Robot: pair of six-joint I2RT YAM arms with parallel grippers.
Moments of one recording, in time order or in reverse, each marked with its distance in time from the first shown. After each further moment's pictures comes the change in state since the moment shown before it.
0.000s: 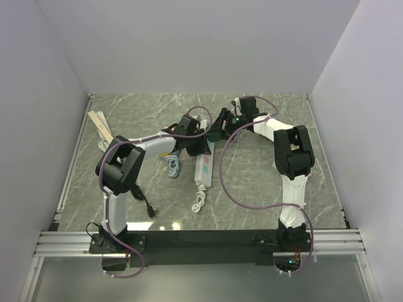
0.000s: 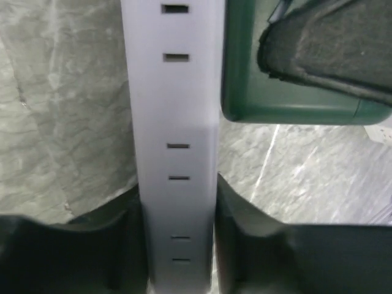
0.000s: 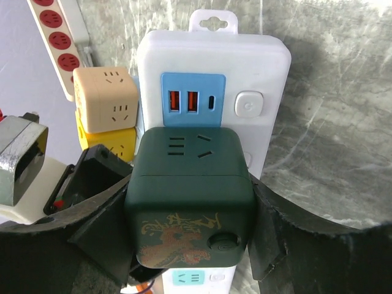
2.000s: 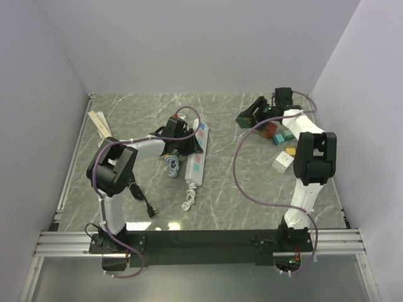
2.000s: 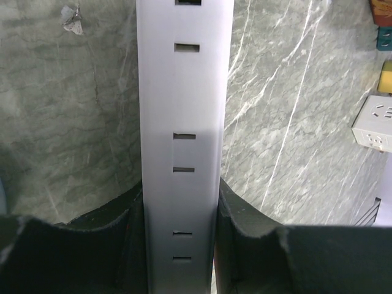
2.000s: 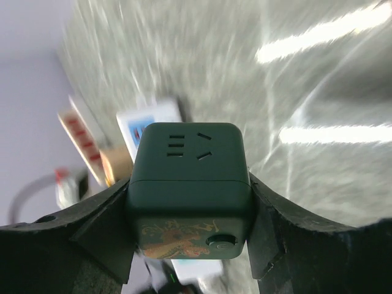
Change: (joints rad) left arm 0.087 -0.063 -0.159 0.169 0.079 -0.002; right arm -0.235 -0.156 0.005 -0.187 0.156 0.091
